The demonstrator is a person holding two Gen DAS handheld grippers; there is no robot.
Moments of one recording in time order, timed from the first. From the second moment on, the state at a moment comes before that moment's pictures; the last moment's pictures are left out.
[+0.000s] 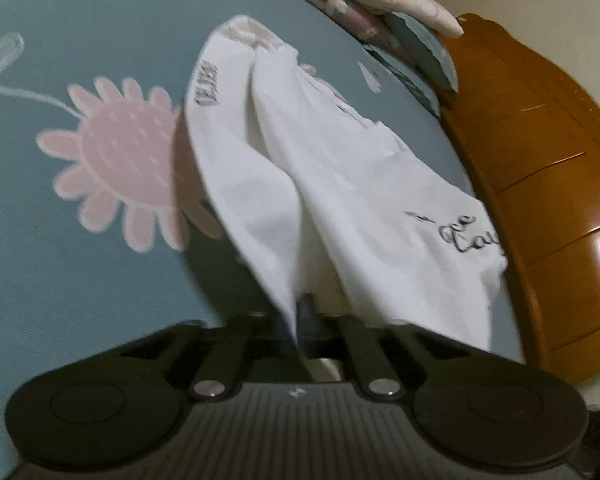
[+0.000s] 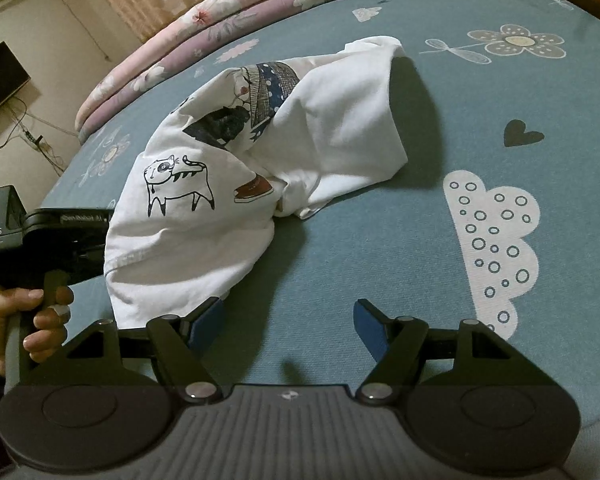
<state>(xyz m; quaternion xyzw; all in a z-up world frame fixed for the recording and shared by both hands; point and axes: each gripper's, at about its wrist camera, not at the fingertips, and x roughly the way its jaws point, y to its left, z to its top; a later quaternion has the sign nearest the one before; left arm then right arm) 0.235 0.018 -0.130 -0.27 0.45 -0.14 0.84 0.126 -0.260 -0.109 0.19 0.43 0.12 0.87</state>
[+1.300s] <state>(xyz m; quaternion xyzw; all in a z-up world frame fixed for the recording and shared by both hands) 0.246 0.032 -0.114 -0.20 0.45 -0.13 0.86 0.136 -0.259 -0.109 0.18 0.43 0.11 0.88</state>
